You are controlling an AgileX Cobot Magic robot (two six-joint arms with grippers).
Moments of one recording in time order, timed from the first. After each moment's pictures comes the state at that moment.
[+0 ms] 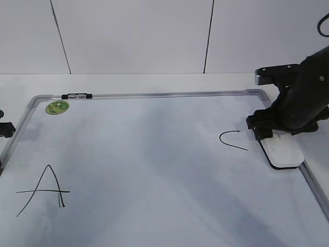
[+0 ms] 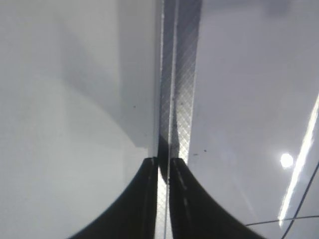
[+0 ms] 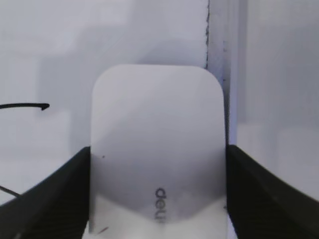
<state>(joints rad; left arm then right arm) 0.05 1.87 -1.14 -0.19 0.98 0.08 0.21 1.83 -1.10 -0.32 0.54 0.37</state>
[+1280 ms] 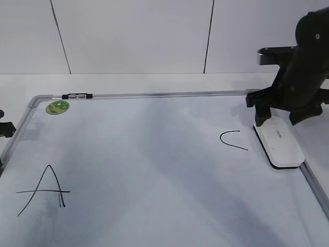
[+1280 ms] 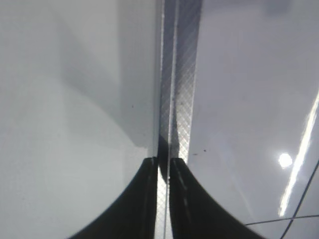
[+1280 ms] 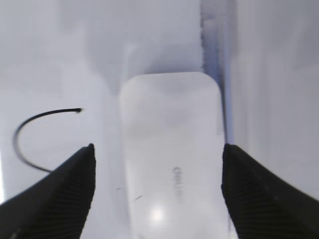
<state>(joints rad) 0.05 1.87 -1.14 -0.20 0.98 0.08 0.21 1.85 -1.31 -0.18 0.85 0.32</state>
